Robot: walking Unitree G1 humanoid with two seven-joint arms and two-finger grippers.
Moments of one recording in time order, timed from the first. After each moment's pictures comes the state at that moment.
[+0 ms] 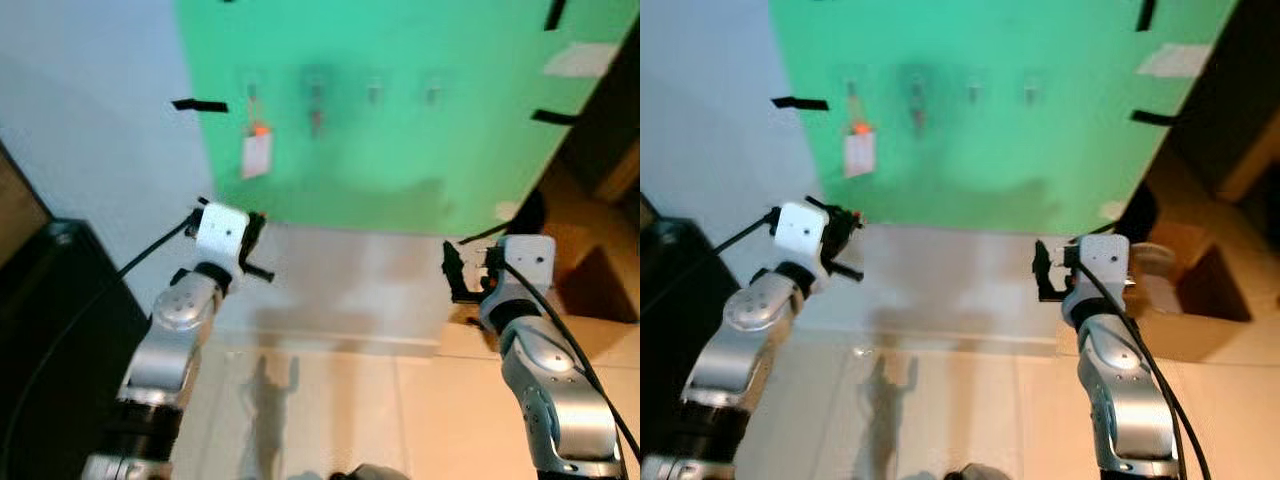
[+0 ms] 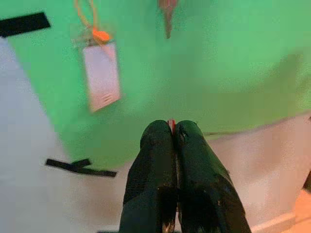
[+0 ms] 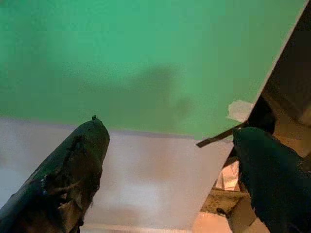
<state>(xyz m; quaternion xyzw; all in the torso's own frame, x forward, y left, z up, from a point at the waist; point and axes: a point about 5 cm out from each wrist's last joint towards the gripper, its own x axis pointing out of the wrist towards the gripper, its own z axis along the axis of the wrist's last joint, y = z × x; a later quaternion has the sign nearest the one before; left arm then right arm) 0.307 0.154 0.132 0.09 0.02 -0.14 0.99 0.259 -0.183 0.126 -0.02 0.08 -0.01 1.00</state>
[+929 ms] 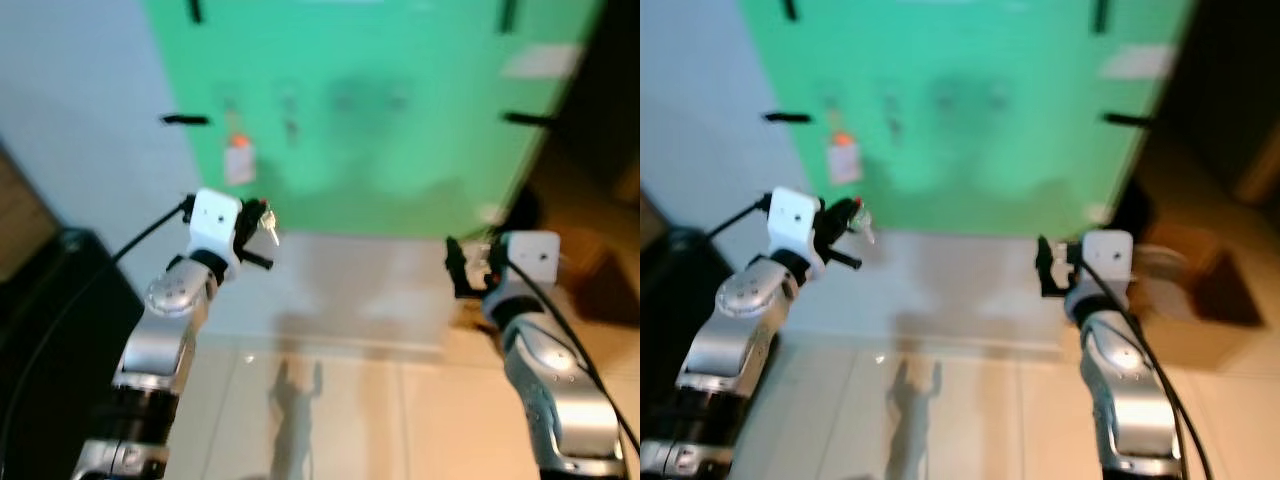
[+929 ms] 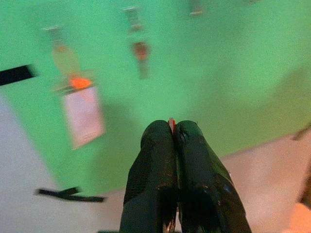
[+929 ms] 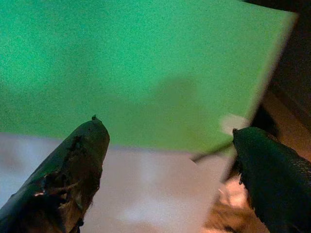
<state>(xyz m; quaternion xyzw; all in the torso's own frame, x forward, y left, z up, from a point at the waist) 0.316 0.157 0.144 0.08 0.00 -0.17 0.98 0.261 -0.184 0.130 -0.02 0.07 -0.02 1.00</state>
